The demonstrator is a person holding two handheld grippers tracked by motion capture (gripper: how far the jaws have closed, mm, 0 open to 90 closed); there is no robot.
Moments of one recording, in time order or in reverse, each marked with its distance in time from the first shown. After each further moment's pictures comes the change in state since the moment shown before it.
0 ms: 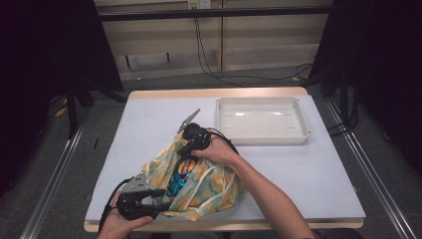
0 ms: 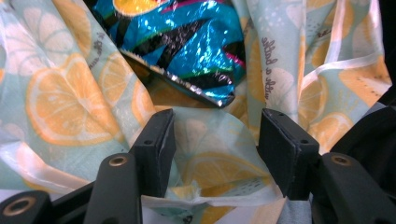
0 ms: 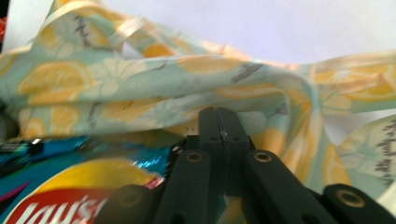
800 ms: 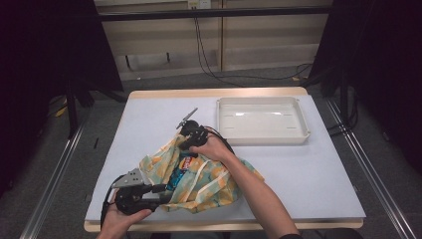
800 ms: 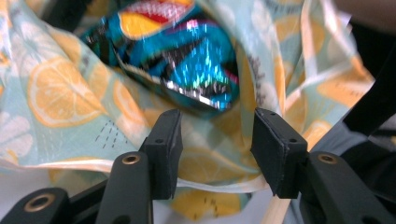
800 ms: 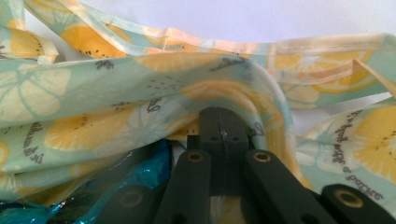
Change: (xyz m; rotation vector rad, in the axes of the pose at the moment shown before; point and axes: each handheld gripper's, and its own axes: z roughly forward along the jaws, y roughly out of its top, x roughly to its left) left arm 0.010 0.006 -0.009 -0.144 -0.041 -0.054; right arm -0.028 -0.001 0.028 0.034 -0.127 0.097
